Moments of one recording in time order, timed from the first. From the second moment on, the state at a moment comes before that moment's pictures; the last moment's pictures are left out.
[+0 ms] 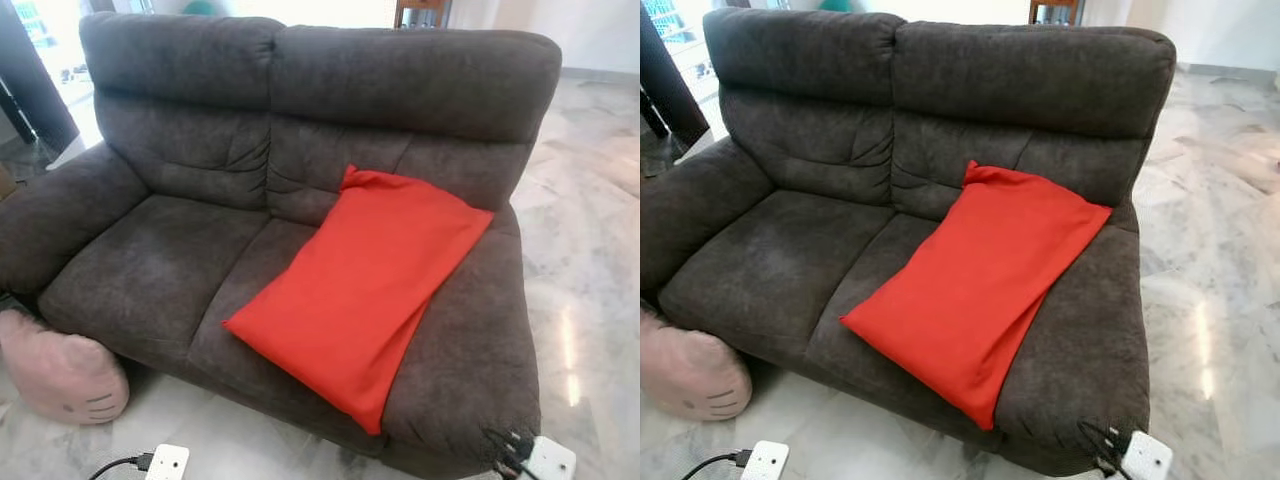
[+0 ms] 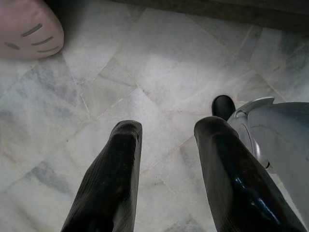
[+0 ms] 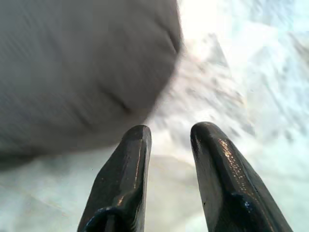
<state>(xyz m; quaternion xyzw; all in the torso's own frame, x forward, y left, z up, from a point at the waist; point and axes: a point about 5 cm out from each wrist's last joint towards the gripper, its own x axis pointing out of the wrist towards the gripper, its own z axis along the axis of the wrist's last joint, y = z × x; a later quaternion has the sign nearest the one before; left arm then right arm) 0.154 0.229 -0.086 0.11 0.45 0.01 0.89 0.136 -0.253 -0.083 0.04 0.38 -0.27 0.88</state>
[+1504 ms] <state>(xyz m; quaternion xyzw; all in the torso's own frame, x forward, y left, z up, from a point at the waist) 0.151 0.222 -0.089 0.10 0.45 -0.01 0.89 0.136 -0.205 -0.099 0.03 0.47 -0.11 0.87</state>
